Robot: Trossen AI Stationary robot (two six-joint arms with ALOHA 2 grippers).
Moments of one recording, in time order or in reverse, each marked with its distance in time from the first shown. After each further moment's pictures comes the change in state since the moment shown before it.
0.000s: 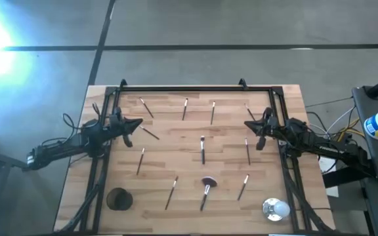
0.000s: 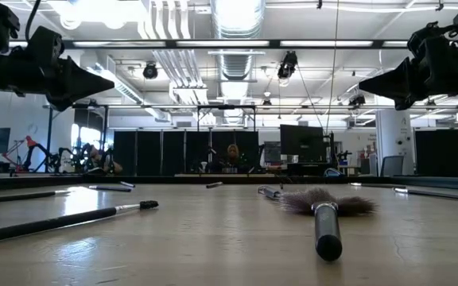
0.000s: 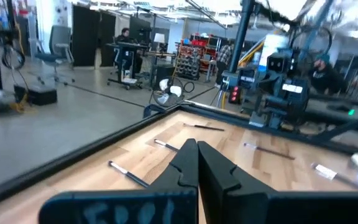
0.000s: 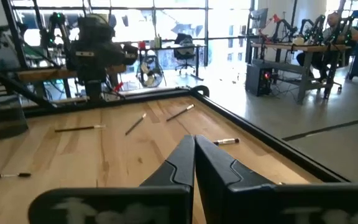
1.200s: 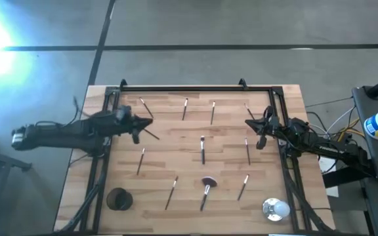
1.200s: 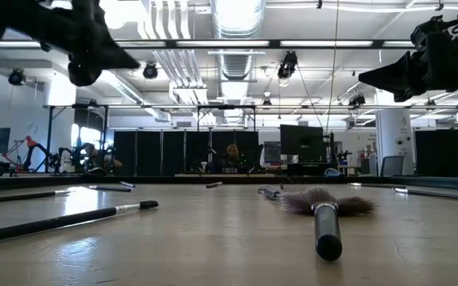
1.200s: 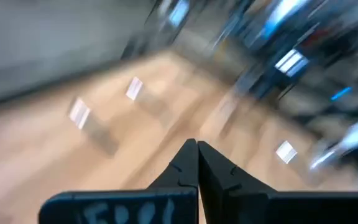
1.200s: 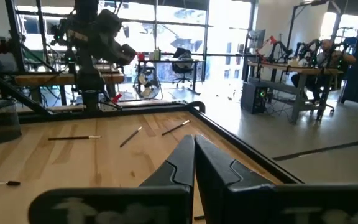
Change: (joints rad) left arm -0.177 0.647 0.475 -0.219 -0.109 -0.343; right arm -0.001 0.001 0.000 0.059 0.001 -0.070
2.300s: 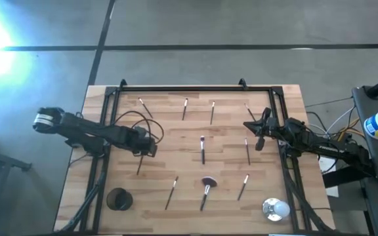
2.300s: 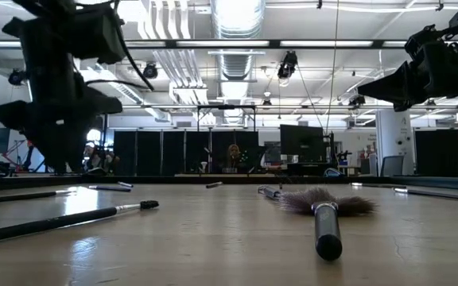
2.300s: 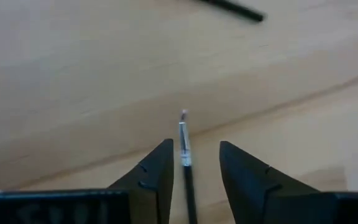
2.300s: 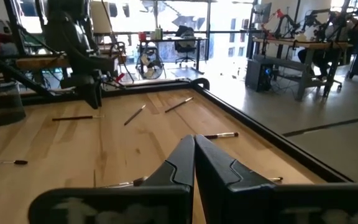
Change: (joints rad) left arm -0.190 0.560 0.163 -0.590 0.064 -0.881; right arm 0.001 0.039 0.000 -0.058 -0.008 0.038
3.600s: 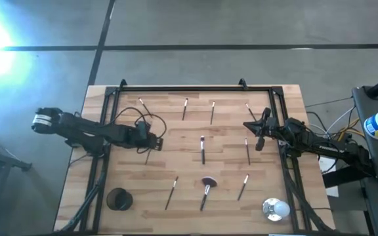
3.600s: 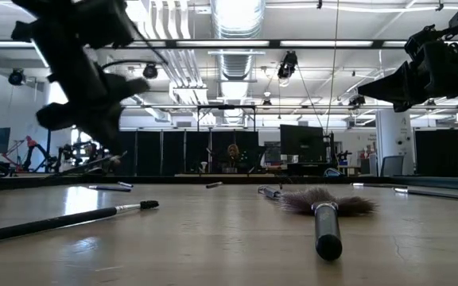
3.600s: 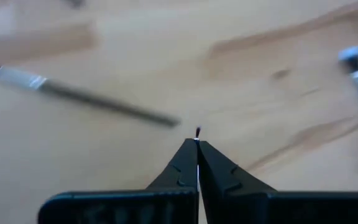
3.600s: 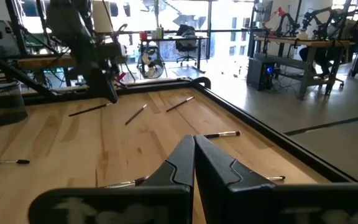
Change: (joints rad) left arm 0.018 -0.023 0.011 0.255 -0.242 0.125; right arm 0.000 0.000 0.000 -0.002 -0.002 0.007
